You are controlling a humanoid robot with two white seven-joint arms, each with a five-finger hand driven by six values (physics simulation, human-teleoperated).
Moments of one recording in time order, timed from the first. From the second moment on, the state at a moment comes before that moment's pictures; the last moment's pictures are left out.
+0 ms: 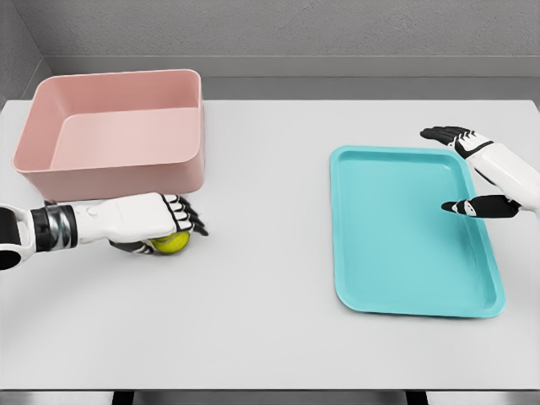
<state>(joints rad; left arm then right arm) -0.54 0.86 -0.79 -1.55 -0.56 -0.61 -0.32 -0.09 -0.51 -0.20 -1.62 0.21 -0.61 0.61</state>
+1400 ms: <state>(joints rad) -0.75 0.95 -0.77 -1.57 -0.38 -0.61 -0.35 -0.09 -0.52 -0.20 -1.62 0.21 -0.61 0.61</state>
